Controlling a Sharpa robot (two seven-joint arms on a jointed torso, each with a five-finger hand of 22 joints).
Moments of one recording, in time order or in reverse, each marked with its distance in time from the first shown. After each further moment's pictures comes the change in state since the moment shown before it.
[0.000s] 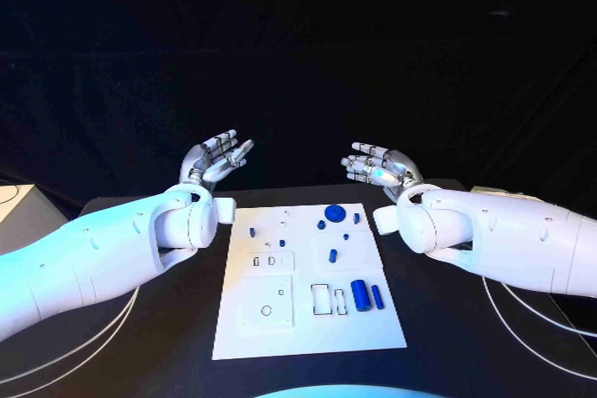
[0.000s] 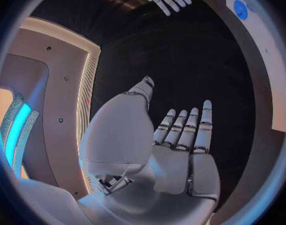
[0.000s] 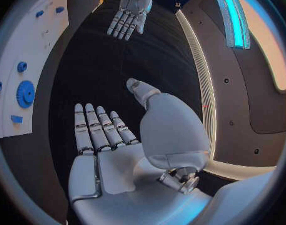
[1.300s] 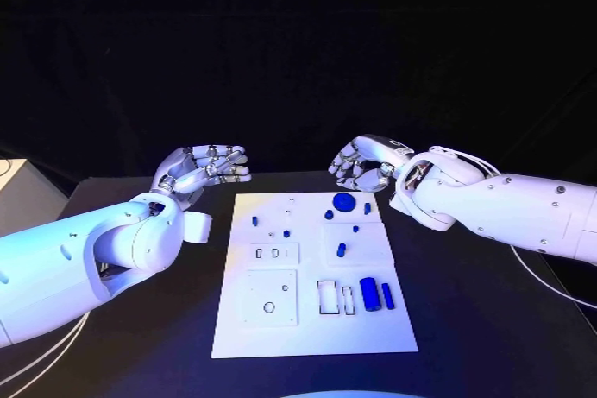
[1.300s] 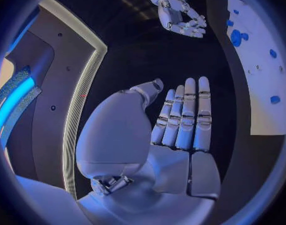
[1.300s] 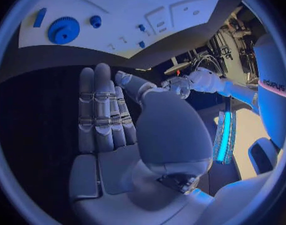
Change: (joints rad) left arm 0.023 -0.229 0.015 0.308 -0.040 0.173 -0.038; left_hand -0.027 -0.050 0.316 -0.128 0.000 0.491 0.056 0.127 0.071 0.658 -0.057 0.033 0.023 0.627 -0.134 0.173 0.215 0.065 0.407 -0.082 0.217 0.077; right arm 0.122 -0.022 -0.008 -0.009 -1.285 0.110 -0.333; right_hand 0.115 -0.105 0.096 -0.045 -0.037 0.617 0.001 0.095 0.051 0.701 -0.166 0.016 0.020 0.858 -0.227 0.515 0.424 0.056 0.572 -0.190 0.720 0.414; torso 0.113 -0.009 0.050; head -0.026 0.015
